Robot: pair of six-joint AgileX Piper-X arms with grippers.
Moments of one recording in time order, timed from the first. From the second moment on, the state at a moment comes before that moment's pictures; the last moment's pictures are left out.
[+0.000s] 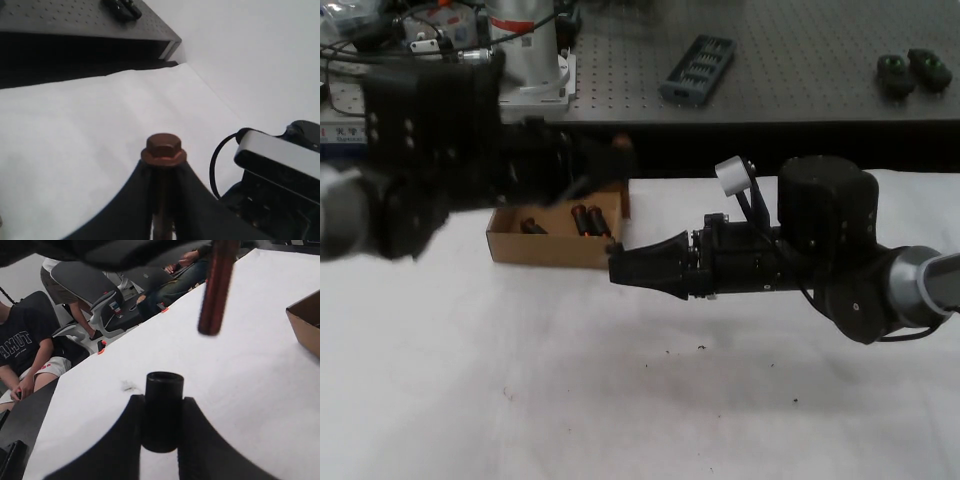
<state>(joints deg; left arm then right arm) -17.7 100.6 -61.1 -14.8 44.1 -23.3 31.4 112.9 -54.7 -35.8 -57.7 19.9</state>
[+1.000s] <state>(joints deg) -17.3 94.0 -46.3 -30.5 35.8 -28.7 30.9 111.2 -49.0 -36.1 -58.9 19.7</state>
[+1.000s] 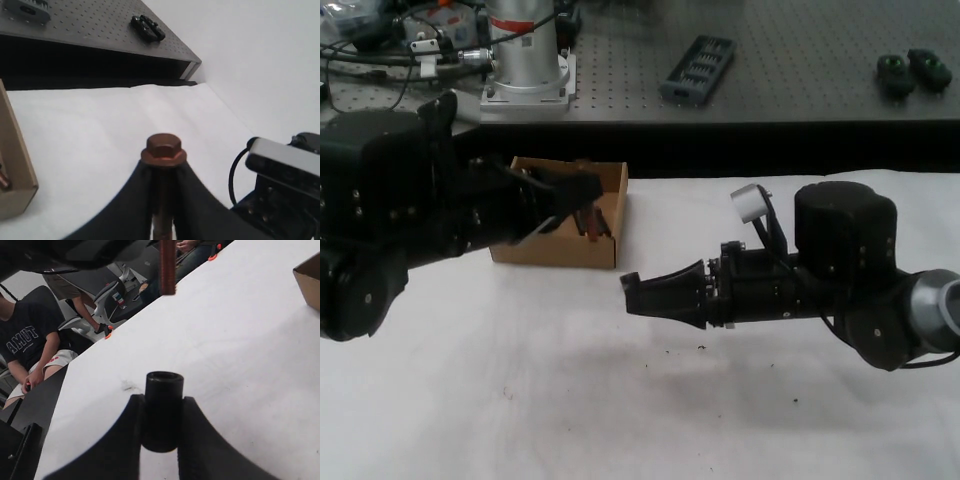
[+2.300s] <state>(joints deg) -17.3 94.2 -39.7 -41.1 38.8 -40.1 32.6 111.2 -49.2 -42.7 -60.4 22.2</state>
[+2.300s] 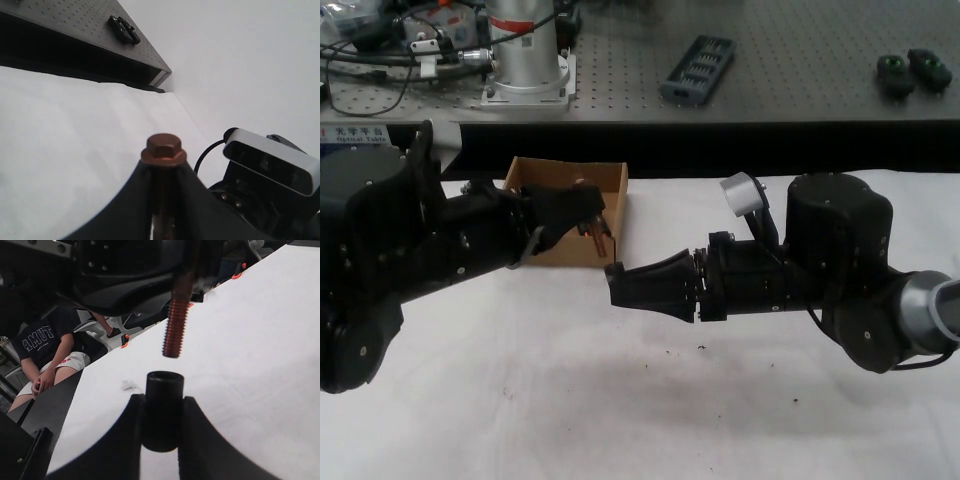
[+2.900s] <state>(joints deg) -18.8 94.2 -39.7 -41.1 40.5 -40.1 32.6 111.2 -49.2 -42.7 -62.0 23.5</state>
